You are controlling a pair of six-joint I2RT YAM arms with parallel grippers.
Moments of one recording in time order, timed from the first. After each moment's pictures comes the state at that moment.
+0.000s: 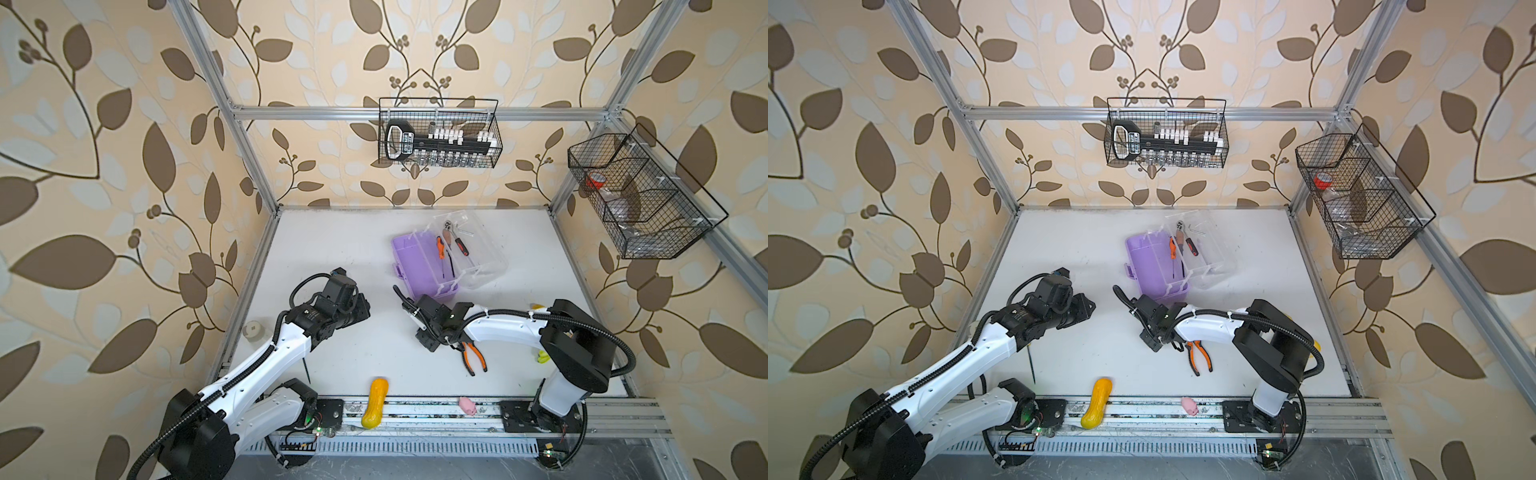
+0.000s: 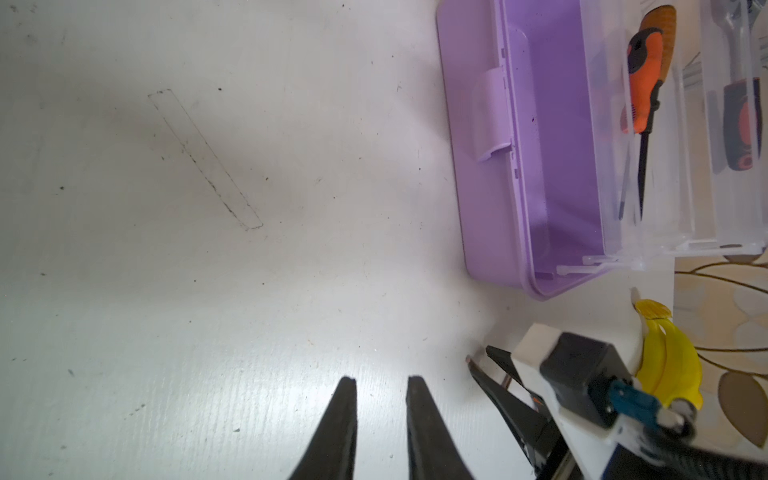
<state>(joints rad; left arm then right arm) -0.48 1.01 0.66 -0.50 0.07 -0.82 0.93 1.71 0.93 -0.41 0.16 0.09</state>
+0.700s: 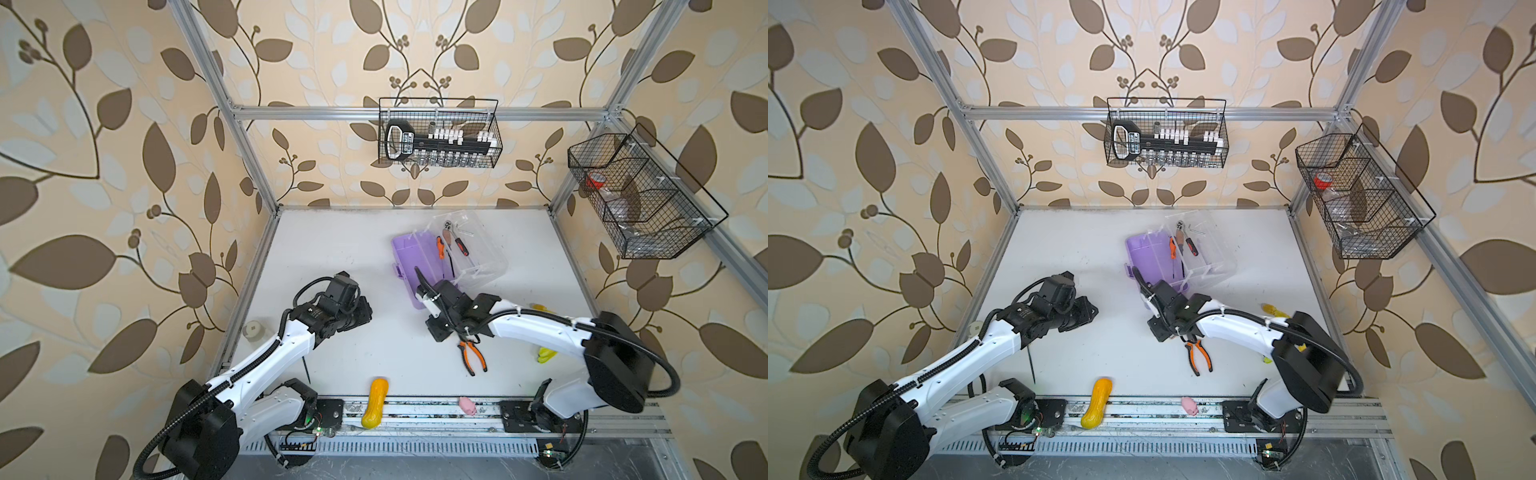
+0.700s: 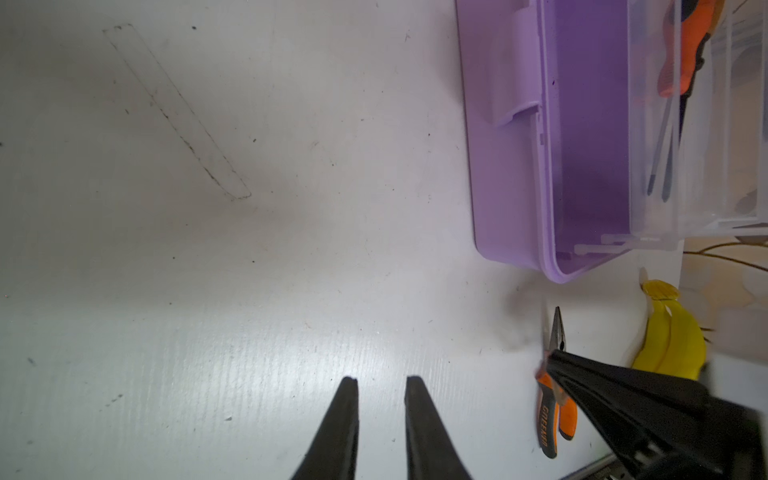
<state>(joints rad) -0.48 1.05 0.65 -0.50 0.12 -0.82 0.82 1.45 0.92 -0.50 0.04 0.20</state>
